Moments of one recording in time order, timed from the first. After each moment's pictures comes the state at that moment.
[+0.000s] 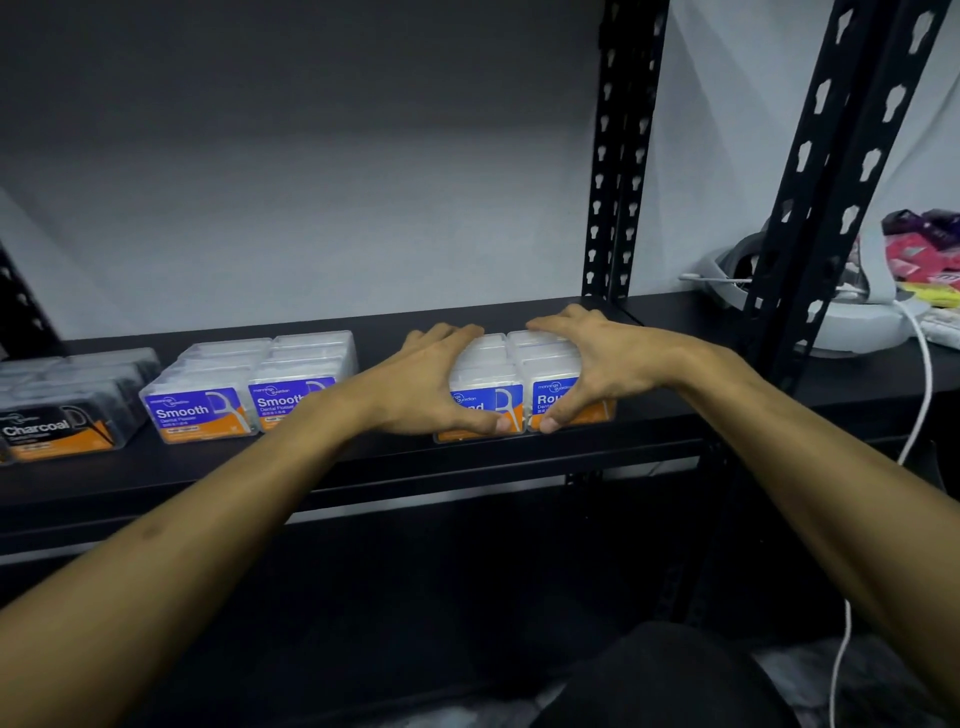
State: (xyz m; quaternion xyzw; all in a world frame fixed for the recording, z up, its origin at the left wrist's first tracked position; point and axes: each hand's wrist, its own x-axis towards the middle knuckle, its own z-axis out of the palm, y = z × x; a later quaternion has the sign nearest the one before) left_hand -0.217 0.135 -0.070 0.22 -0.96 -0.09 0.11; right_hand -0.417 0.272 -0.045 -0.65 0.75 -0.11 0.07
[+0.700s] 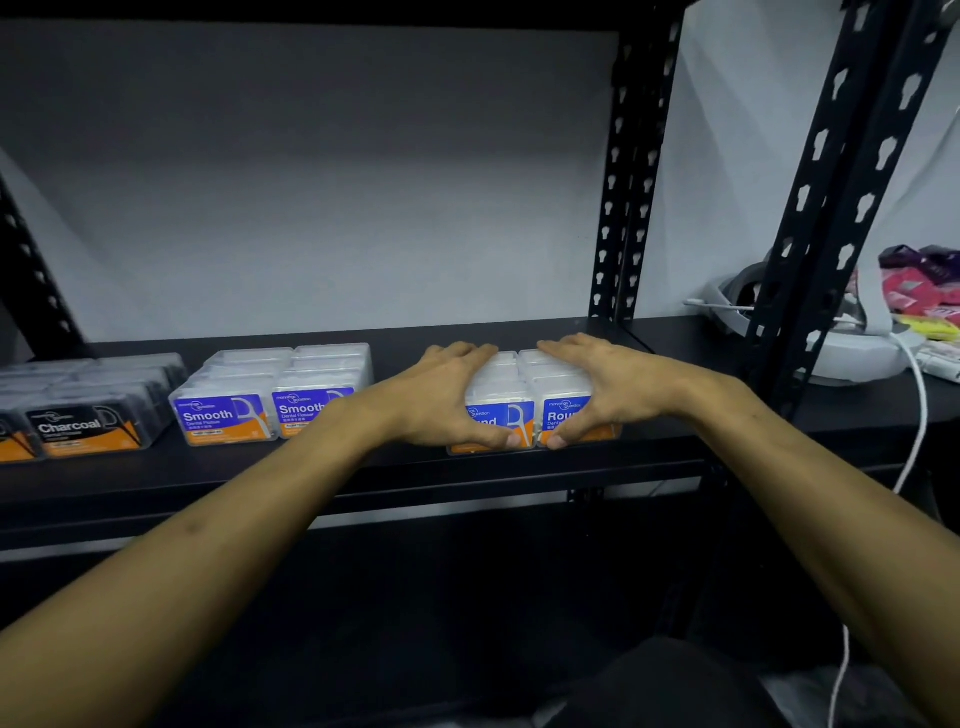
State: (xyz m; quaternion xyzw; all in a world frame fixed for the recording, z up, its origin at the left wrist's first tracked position) left_hand -0.215 0.141 -0.064 0.22 -0.97 -0.07 0.09; right_hand -0.417 0.273 -0.049 -0.65 0.75 -0.10 0.06
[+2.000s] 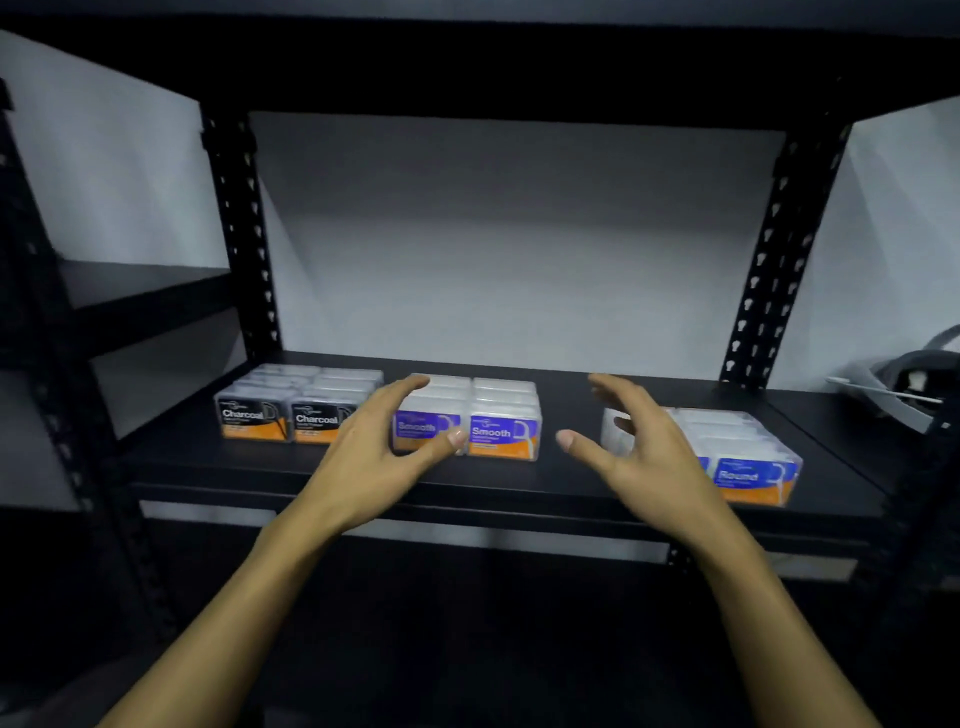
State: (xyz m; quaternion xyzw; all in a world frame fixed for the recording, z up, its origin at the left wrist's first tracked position) left_hand 0.024 0.132 -0.072 0.36 -0.81 -0.23 0.39; right_hand -0.224 0.259 -0.058 -0.59 0.67 -0.46 0.02
